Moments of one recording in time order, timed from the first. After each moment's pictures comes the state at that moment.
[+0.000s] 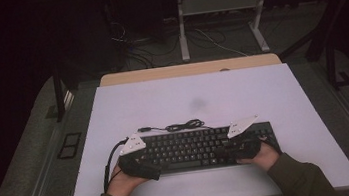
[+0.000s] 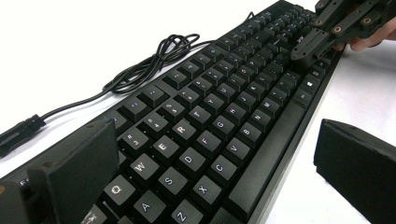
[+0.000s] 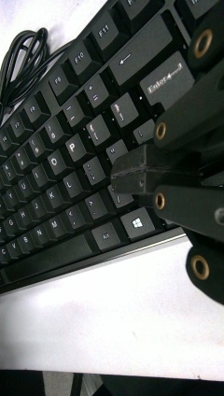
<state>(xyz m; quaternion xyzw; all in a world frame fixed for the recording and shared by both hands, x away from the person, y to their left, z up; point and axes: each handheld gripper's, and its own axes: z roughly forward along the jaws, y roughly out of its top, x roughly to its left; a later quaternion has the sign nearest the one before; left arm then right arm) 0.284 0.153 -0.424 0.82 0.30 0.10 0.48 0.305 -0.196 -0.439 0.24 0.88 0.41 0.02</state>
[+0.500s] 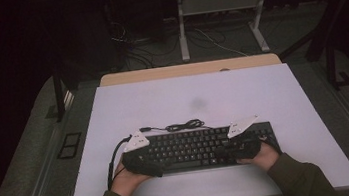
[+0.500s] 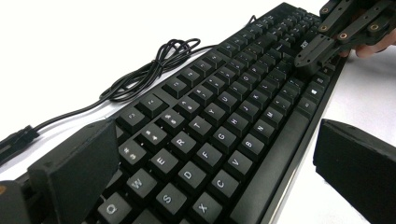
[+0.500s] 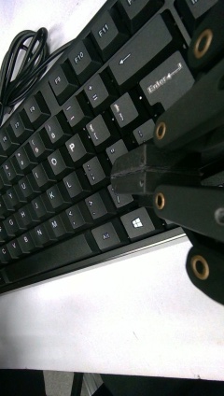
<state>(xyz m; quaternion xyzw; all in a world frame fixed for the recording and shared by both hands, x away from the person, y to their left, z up) 0.290 0.144 -0.424 0.82 0.30 0.10 0.48 0.305 -0.196 -0.440 0.24 0.88 0.41 0.02</state>
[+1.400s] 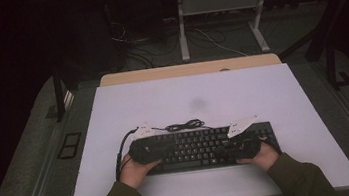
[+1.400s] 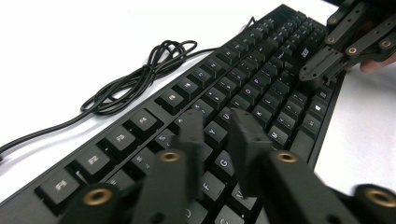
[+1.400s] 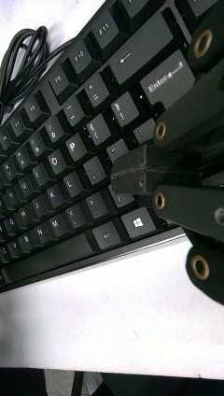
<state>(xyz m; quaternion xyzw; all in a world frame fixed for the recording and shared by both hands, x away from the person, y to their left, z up) 0.316 0.127 -0.426 0.83 0.31 0.06 0.47 0.305 -0.196 -0.440 0.24 0.88 0.41 0.01</state>
